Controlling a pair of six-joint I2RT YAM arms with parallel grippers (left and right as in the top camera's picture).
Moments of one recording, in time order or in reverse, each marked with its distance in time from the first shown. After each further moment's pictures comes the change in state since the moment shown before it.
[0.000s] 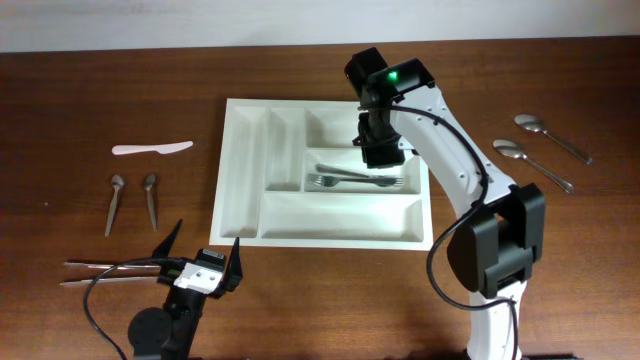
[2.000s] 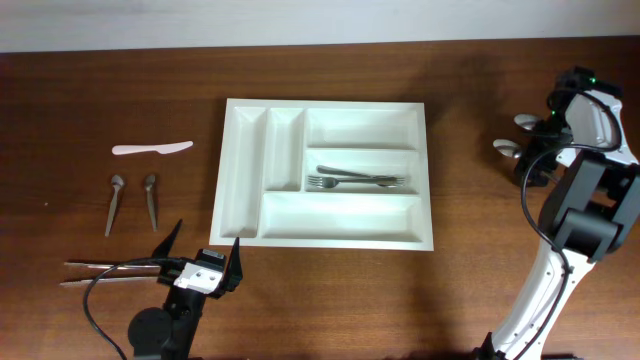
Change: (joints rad) left arm 0.000 0.000 0.000 0.000 0.000 0.000; right arm -0.790 0.274 0.000 0.171 0.029 -0.136
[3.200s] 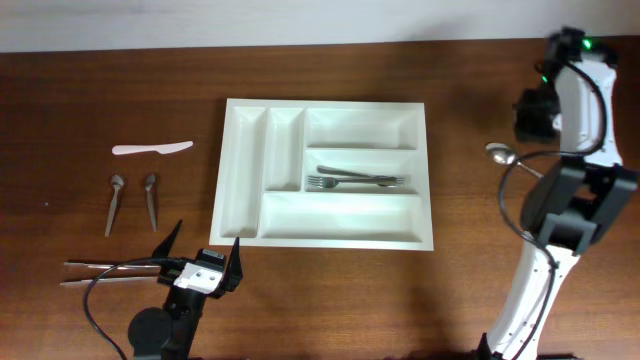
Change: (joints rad) left arm 0.000 0.000 0.000 0.000 0.000 0.000; right arm 0.125 0.003 0.340 -0.282 0.007 -0.163
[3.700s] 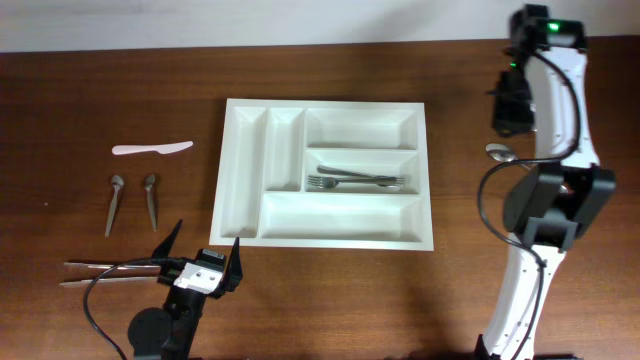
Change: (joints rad) left arm 0.000 0.000 0.000 0.000 0.000 0.000; right arm 0.075 -0.013 0.077 -0.054 0.092 0.093
